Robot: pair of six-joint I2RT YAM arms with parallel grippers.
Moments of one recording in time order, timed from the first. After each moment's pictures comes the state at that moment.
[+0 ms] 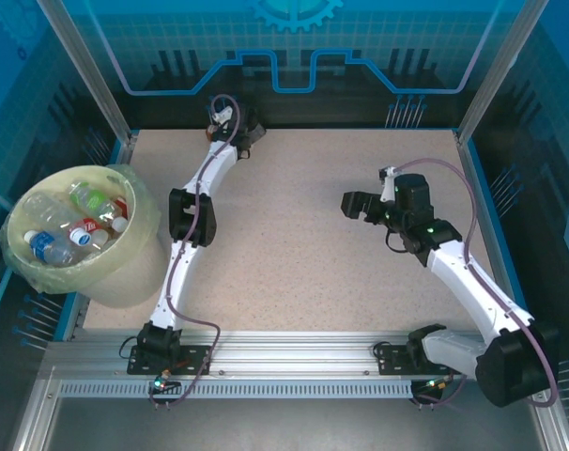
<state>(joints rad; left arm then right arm) -0.19 2.77 2.67 -0.64 -0.26 -0.83 0.28 1.14 0.88 -0.33 -0.16 0.41</state>
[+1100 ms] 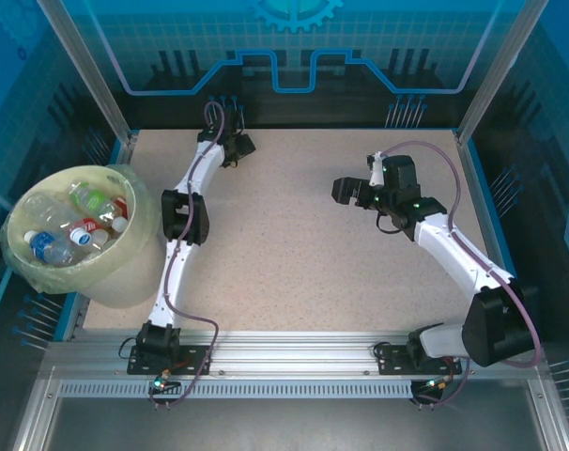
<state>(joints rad) -0.11 2.82 2.72 -0.86 -0.01 -0.67 0.27 1.35 1.02 -0.31 -0.21 0.40</state>
